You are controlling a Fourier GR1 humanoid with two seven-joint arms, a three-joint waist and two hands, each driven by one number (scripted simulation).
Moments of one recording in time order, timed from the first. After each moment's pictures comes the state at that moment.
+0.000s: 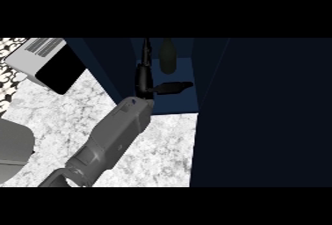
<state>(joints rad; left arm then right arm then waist) -0.97 0.00 -0.50 -0.42 0.81 0.59 -0.78 0.07 -0.10 -0.15 -2.33 -0.46 0.36 0.33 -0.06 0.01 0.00</state>
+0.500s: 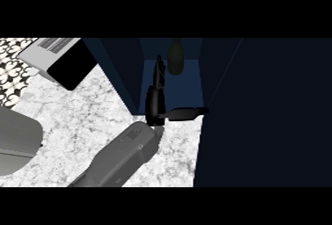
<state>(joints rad) -0.73 0.00 -0.66 -0.83 0.80 0.72 -0.72 0.10 -0.10 -0.17 -2.34 -0.43 0.34 0.32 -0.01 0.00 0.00</state>
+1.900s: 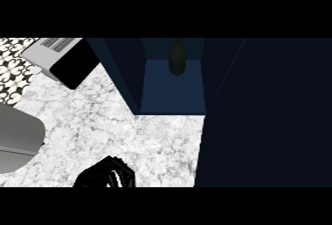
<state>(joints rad) 0.04 0.51 -0.84 -1.83 0.58 0.71 -0.61 0.21 -0.26 -0.23 -2.33 -0.47 0.62 0.28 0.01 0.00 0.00</state>
